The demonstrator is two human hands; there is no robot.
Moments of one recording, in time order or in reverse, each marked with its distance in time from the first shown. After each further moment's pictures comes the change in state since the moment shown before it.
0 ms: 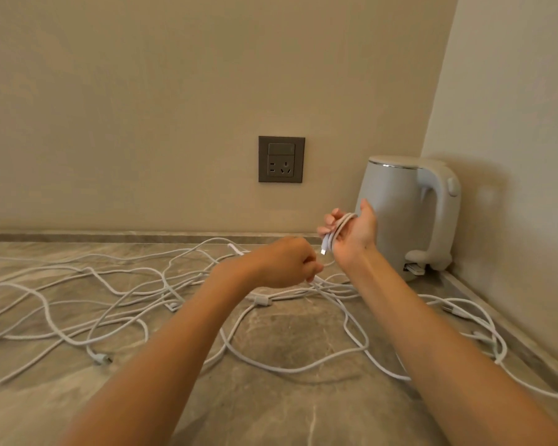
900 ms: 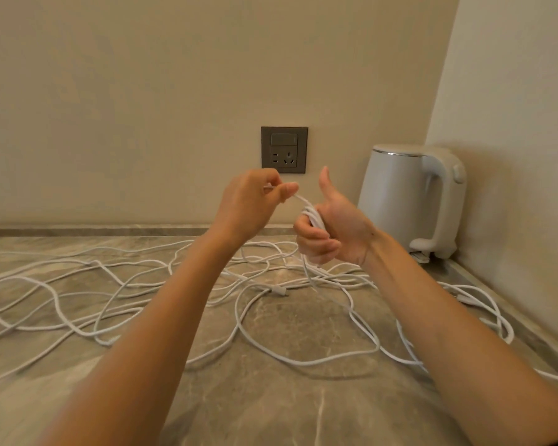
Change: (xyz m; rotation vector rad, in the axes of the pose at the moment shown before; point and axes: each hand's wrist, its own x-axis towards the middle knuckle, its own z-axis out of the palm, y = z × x) left_hand -0.013 -0.024 -0.037 -0.233 0.757 -0.007; right_hand -0.022 -0.007 0.011 -0.714 -0.889 0.572
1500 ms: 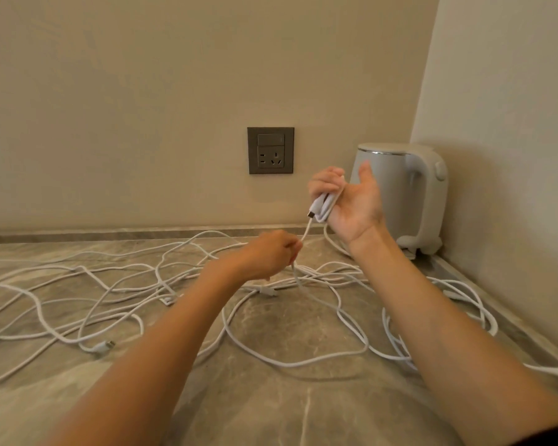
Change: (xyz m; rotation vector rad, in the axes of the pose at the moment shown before) left_hand -0.021 0.002 0.045 0.058 -0.626 -0.187; right_hand -0.005 -0.013 -0.013 1.012 0.201 -0.642
